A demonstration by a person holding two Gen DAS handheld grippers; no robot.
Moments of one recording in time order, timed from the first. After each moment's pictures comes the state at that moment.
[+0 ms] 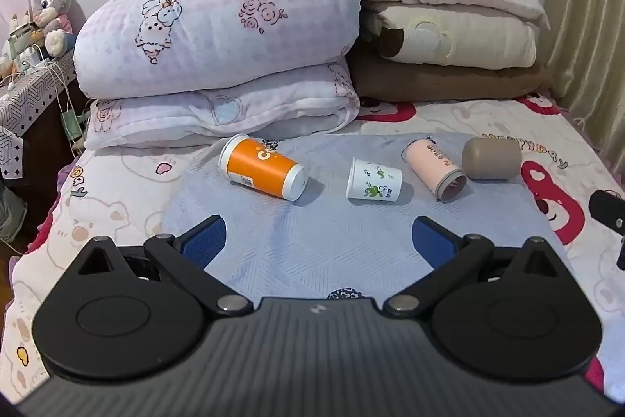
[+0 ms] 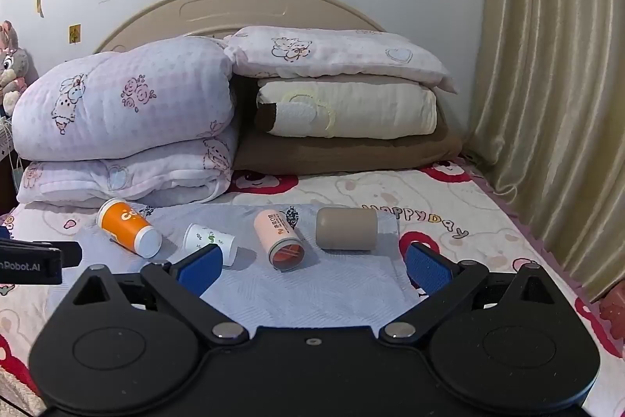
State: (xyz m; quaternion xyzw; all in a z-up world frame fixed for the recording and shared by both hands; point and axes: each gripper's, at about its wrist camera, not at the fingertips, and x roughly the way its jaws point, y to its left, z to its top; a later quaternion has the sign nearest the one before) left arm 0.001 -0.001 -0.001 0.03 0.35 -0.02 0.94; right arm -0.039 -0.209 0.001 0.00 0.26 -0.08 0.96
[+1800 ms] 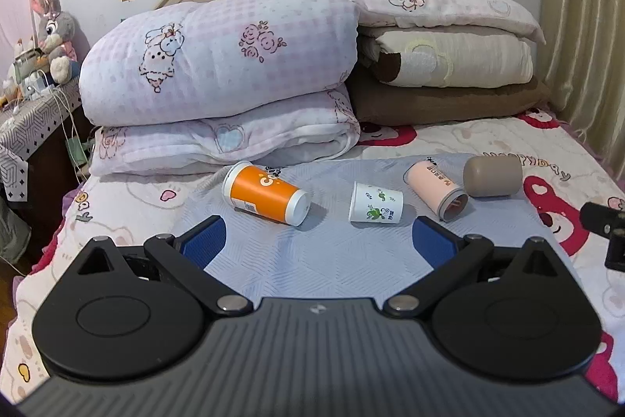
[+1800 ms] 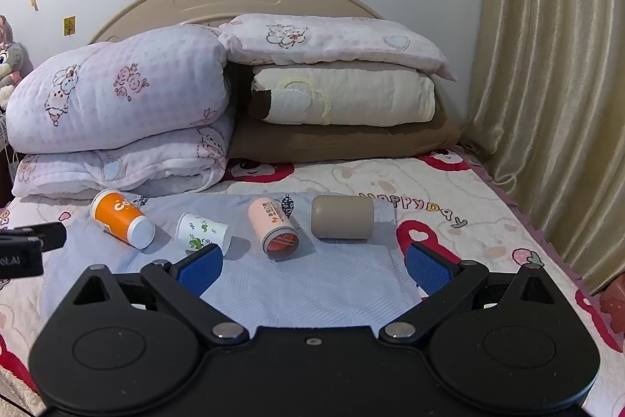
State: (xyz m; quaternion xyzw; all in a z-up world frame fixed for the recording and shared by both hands) left arm -0.012 -0.003 0.004 0.03 0.30 -0.02 0.95; right arm -0.031 -0.216 -0.007 0.00 0.28 -0.08 0.96
